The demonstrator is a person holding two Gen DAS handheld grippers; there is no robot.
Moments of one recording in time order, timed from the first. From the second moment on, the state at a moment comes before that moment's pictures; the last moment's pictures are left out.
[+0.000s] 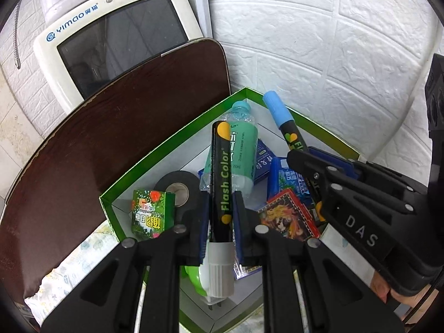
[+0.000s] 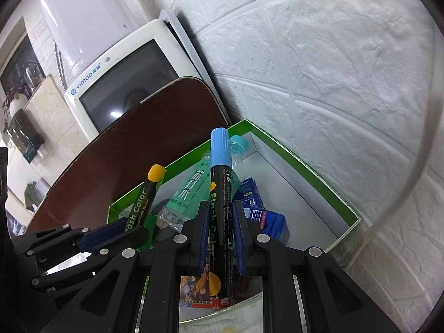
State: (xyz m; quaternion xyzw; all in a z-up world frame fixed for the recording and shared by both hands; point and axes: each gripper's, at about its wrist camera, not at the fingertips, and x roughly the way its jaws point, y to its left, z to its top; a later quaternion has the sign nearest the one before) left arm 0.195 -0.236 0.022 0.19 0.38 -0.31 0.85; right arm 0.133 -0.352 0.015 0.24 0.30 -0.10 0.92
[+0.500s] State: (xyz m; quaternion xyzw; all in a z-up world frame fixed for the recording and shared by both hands) left arm 0.188 -0.231 0.021 0.20 0.36 -0.30 0.86; right arm 0.124 -0.351 0.007 0.24 0.32 -0.11 0.91
